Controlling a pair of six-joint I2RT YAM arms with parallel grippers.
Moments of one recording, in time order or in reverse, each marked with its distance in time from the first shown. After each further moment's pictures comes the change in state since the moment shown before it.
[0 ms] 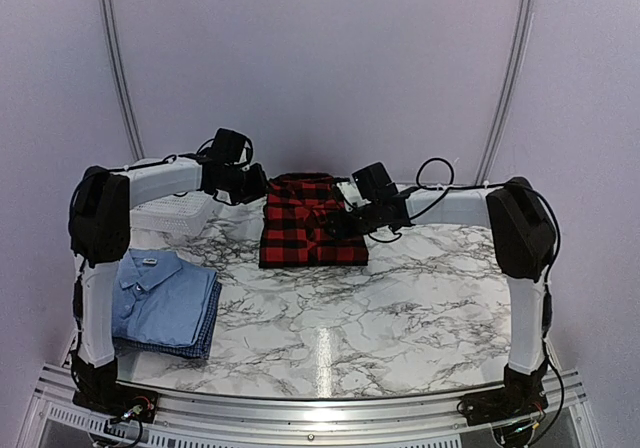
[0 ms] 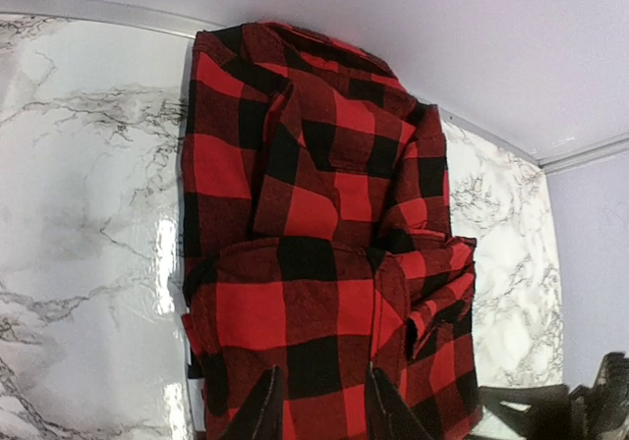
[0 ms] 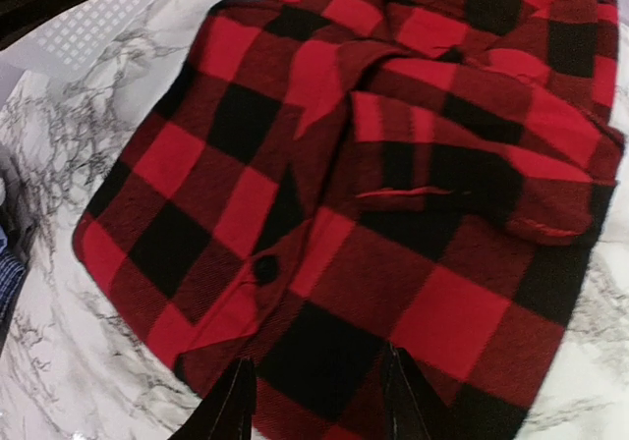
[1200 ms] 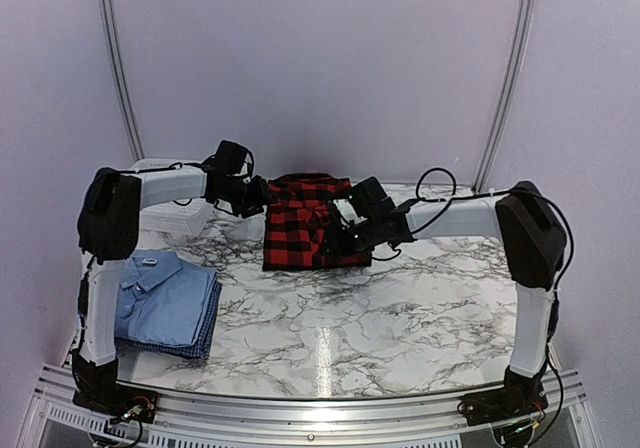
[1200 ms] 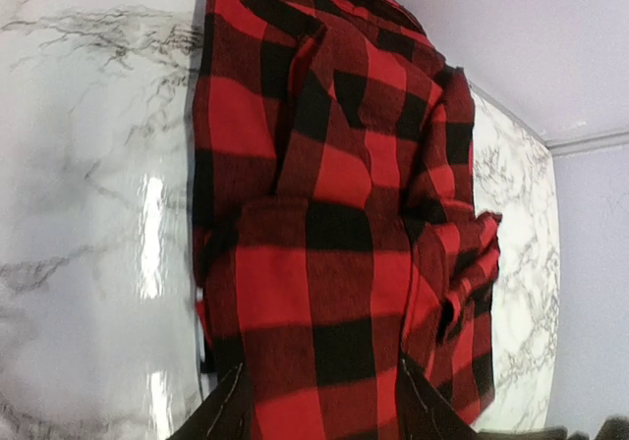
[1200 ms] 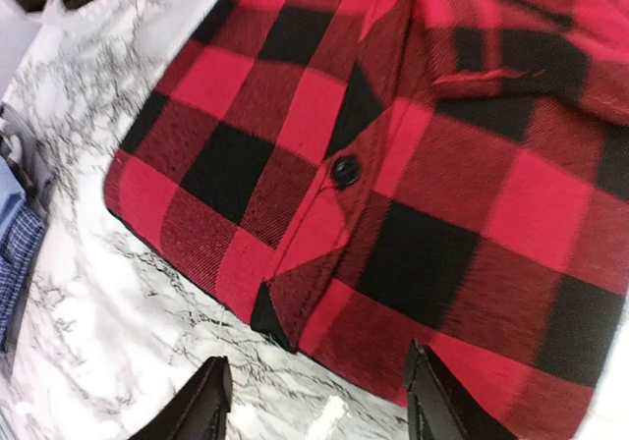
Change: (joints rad) left arm 0.014 0.094 0.022 0.006 0.086 -0.045; right arm 0.101 -0.079 -0.137 -0.013 0.034 0.125
